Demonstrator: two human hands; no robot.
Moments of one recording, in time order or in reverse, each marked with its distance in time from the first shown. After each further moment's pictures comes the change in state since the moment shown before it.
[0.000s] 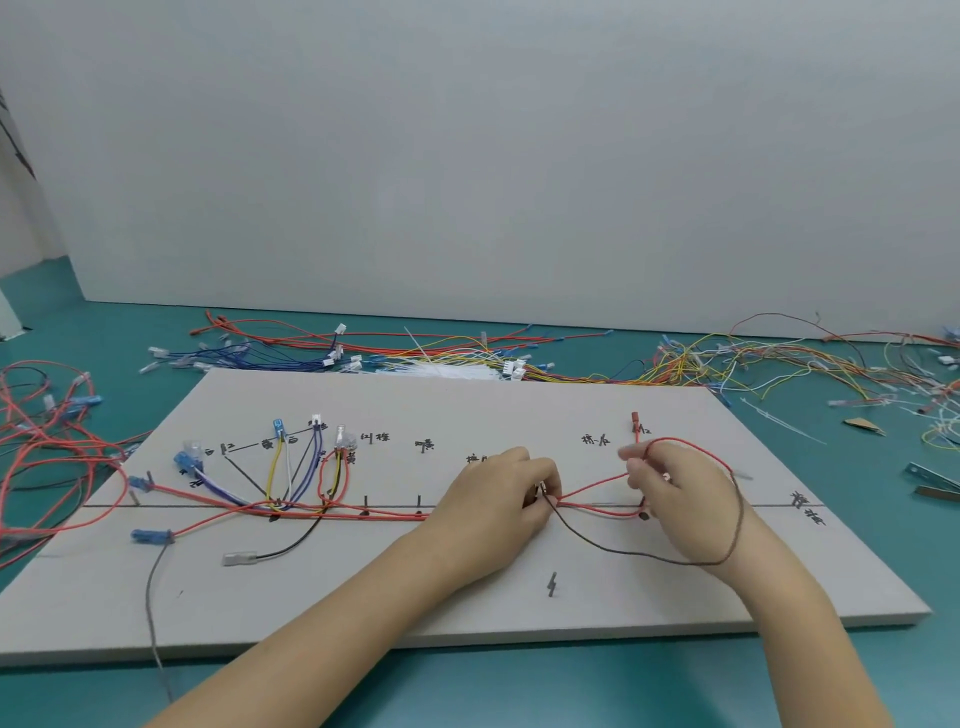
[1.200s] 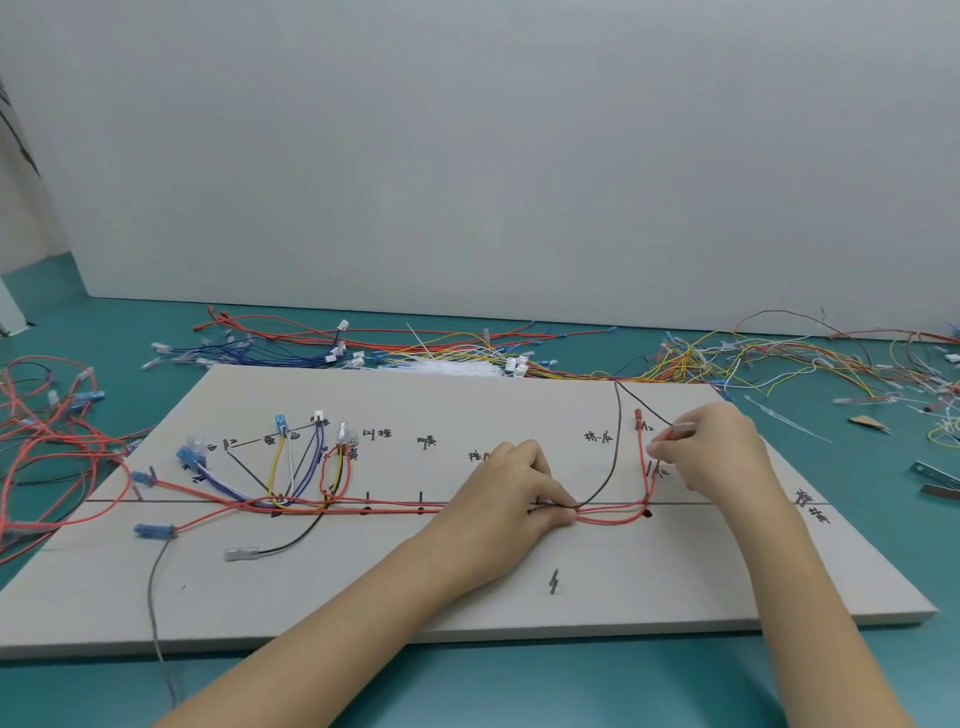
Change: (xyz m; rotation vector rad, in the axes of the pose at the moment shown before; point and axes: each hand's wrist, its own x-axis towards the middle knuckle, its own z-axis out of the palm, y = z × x) left_hand -0.003 0.003 0.004 -0.109 0.027 0.080; right_hand 0.051 0.022 -0.013 -0.057 0.112 0.246
